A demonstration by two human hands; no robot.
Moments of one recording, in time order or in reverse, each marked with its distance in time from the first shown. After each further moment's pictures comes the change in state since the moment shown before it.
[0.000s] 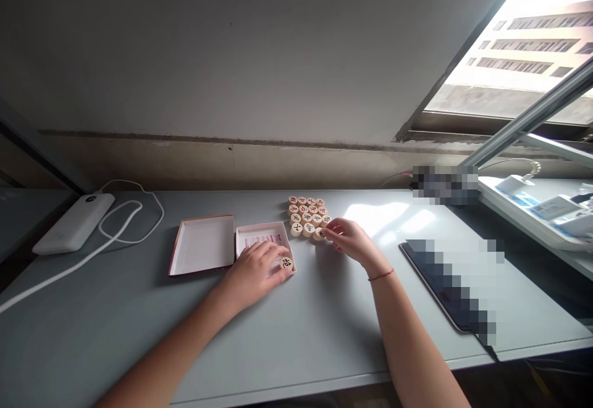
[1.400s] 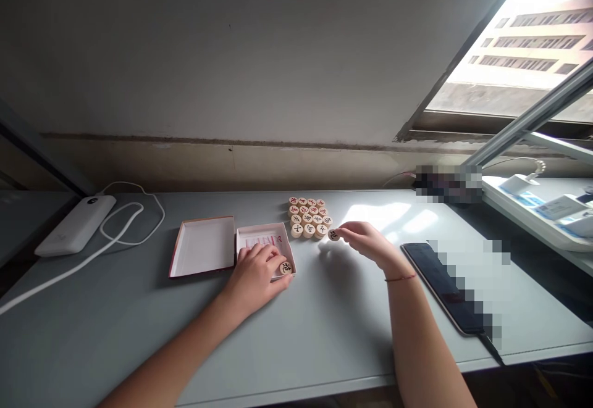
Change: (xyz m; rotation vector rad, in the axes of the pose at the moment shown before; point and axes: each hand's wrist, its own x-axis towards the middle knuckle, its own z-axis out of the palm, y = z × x) left_hand -0.002 0.002 0.013 0.194 0.030 -0.050; right_hand -0.005 0.000 -0.023 0.021 -0.100 -0.002
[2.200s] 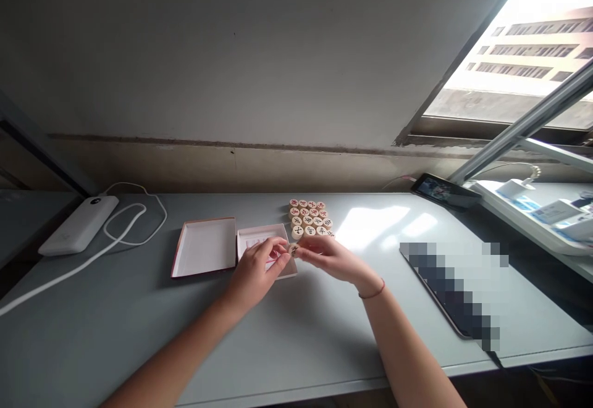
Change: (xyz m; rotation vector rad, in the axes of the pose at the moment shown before) left_hand 0.006 0.002 -0.007 -0.438 0.237 -0.087; right_hand -0.017 -0.036 0.045 0.072 -0.343 -0.392
